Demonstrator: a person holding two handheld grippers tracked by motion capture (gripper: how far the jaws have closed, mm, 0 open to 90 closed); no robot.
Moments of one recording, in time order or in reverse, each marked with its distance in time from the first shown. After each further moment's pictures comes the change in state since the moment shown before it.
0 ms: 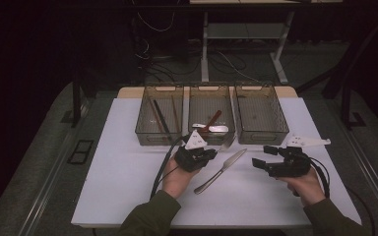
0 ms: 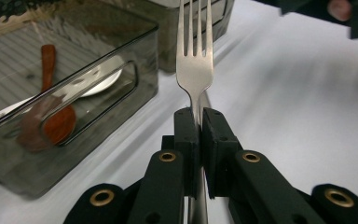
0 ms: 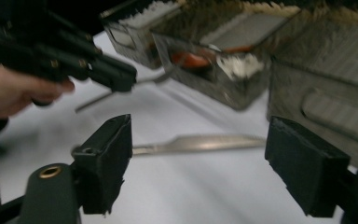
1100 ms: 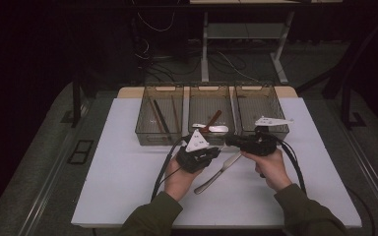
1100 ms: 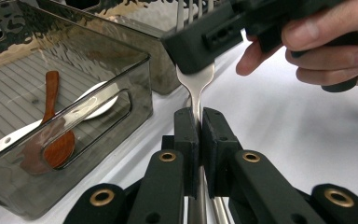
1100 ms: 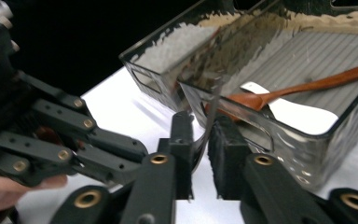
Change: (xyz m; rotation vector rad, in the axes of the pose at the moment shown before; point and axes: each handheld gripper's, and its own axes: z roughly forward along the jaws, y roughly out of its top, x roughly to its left) left arm -0.010 0.008 -0.007 -0.059 0.019 0.027; right arm 0.010 0.044 0.076 -0.038 0.124 0.110
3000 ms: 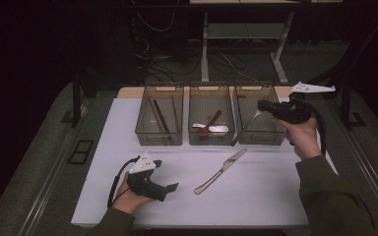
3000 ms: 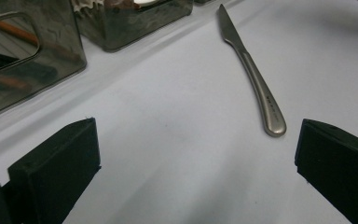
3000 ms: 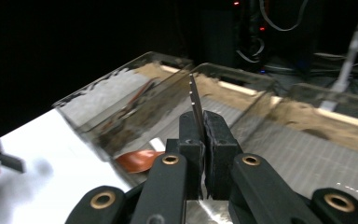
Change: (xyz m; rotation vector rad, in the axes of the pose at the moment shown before) left arm 0.040 -0.100 -0.097 0.055 0.000 -0.102; right arm -0.049 0.078 -0.070 -0.086 -0.197 -0.129
